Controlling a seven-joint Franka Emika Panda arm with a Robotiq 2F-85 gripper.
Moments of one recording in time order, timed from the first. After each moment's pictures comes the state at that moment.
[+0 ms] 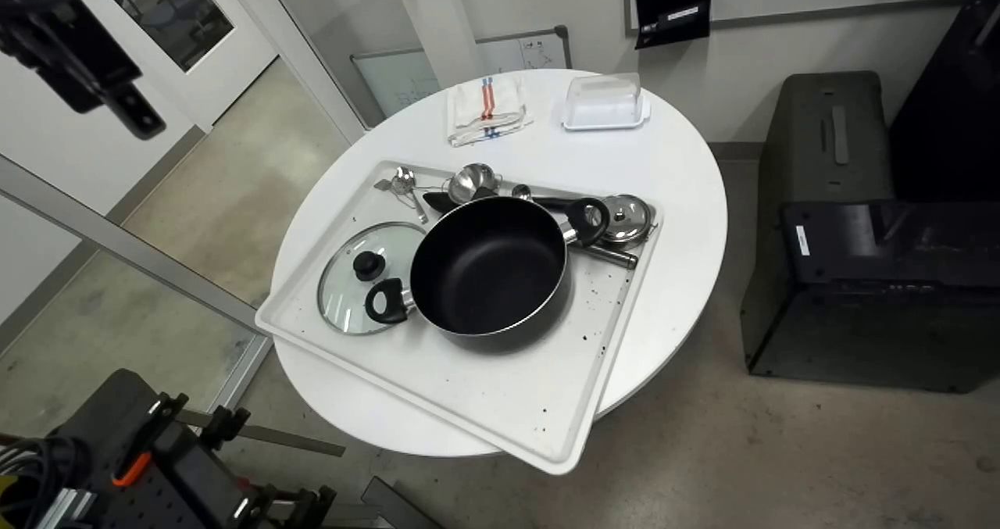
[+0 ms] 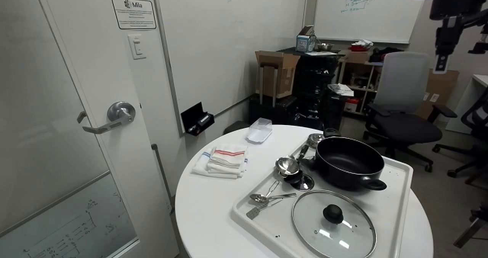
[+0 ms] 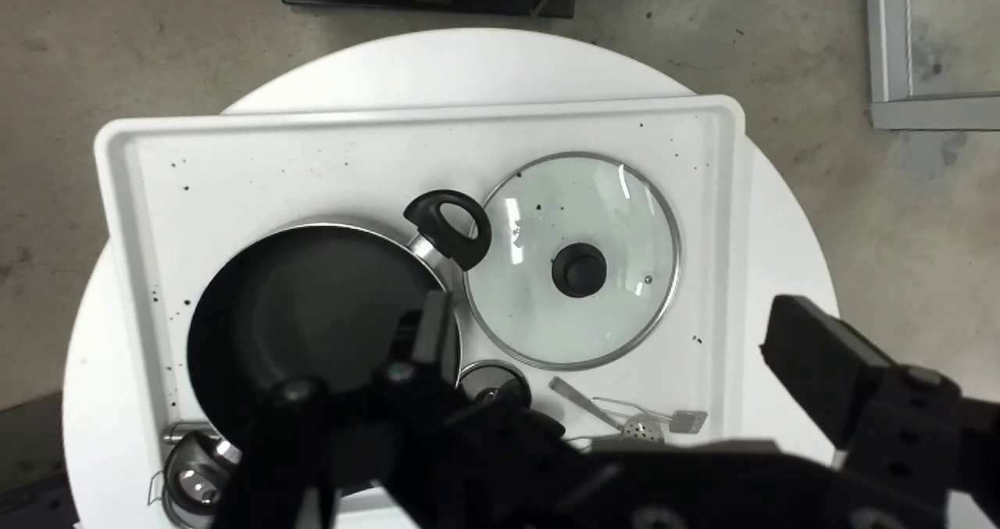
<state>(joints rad) 0.00 -0.25 -0.07 -2.33 0.09 1.94 -0.14</state>
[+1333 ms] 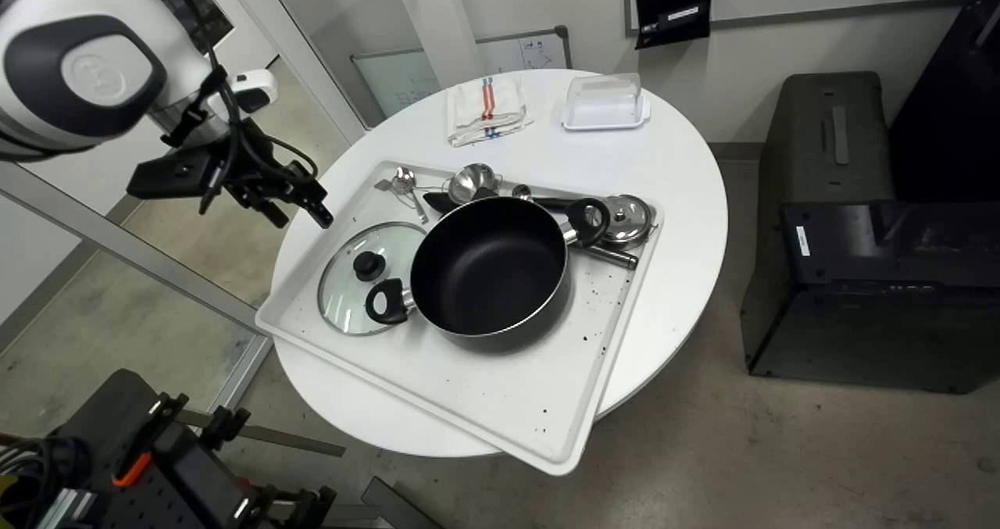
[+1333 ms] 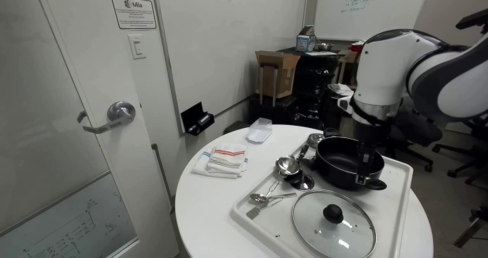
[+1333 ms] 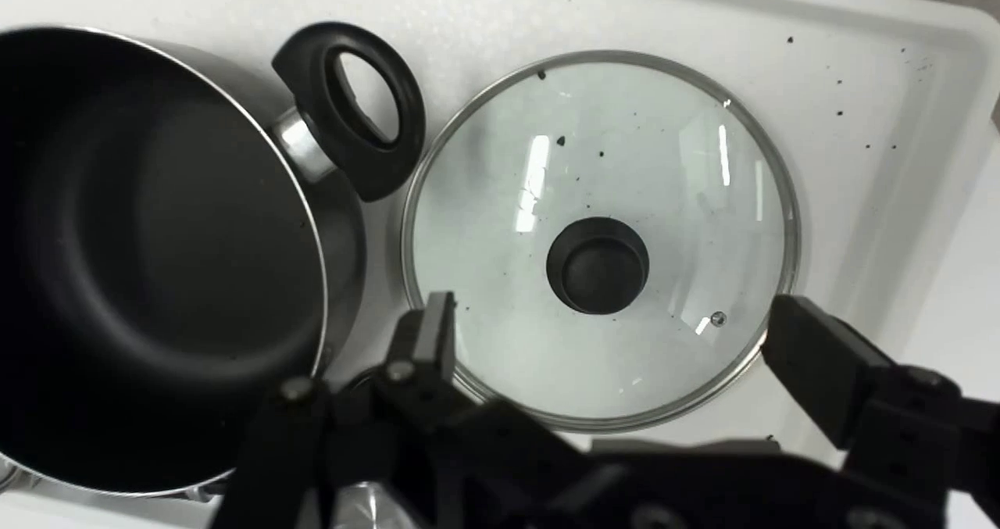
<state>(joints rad) 0.14 0.37 0.06 -2.32 -0.20 2.61 0.10</state>
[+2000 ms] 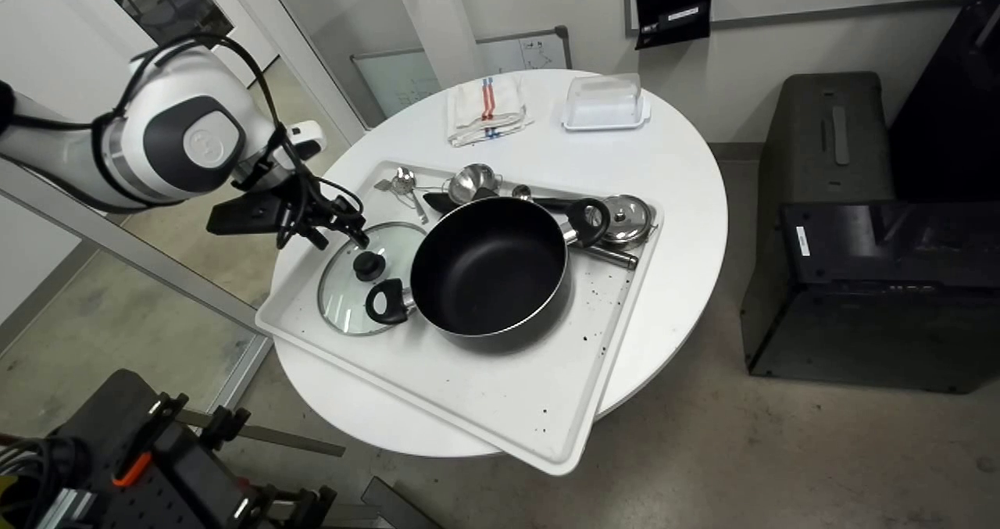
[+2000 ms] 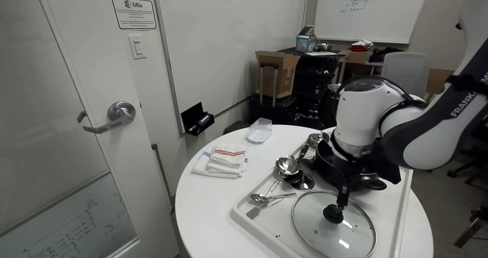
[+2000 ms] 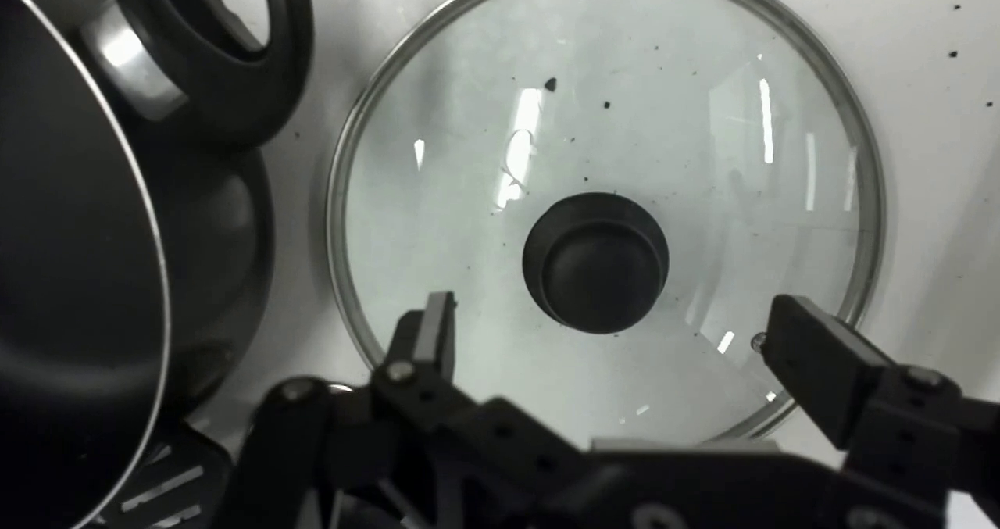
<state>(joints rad) 0.25 0.67 -0.02 -2.17 -0.22 2.77 0.14</state>
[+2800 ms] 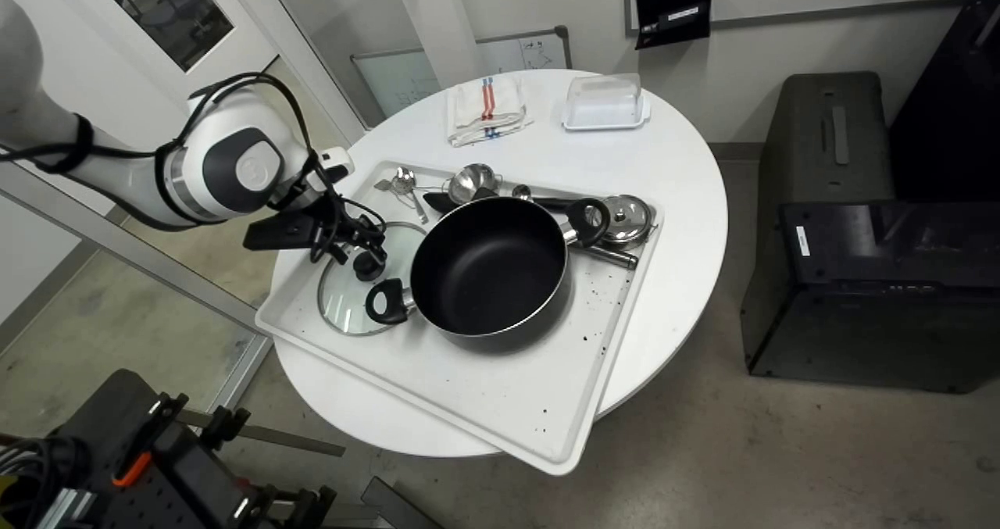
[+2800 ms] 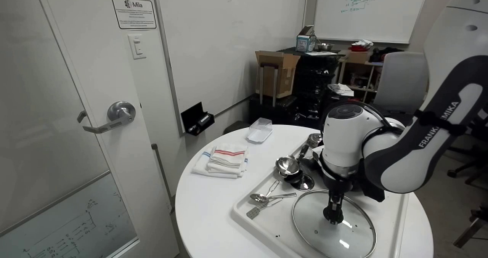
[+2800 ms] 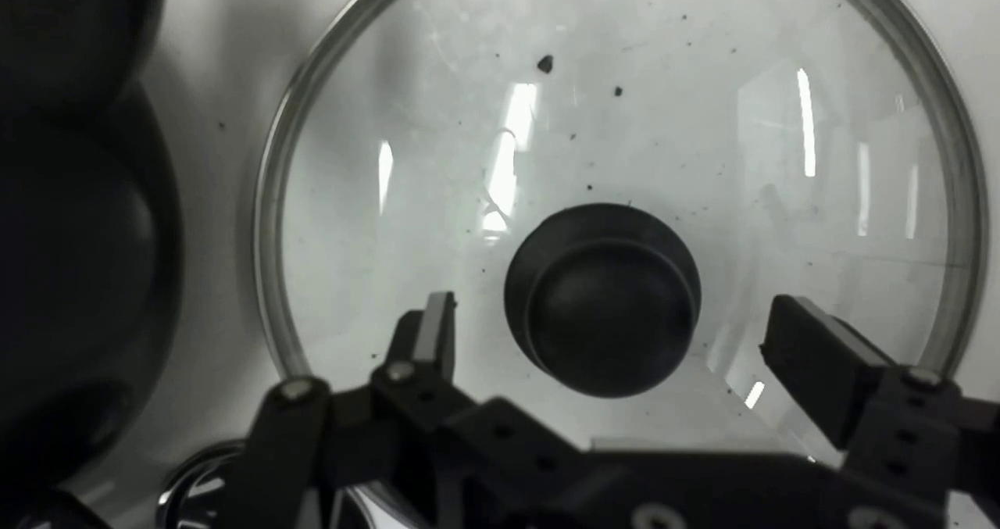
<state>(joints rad) 0.26 0.85 -0.02 -2.02 -0.22 2.77 0.14</state>
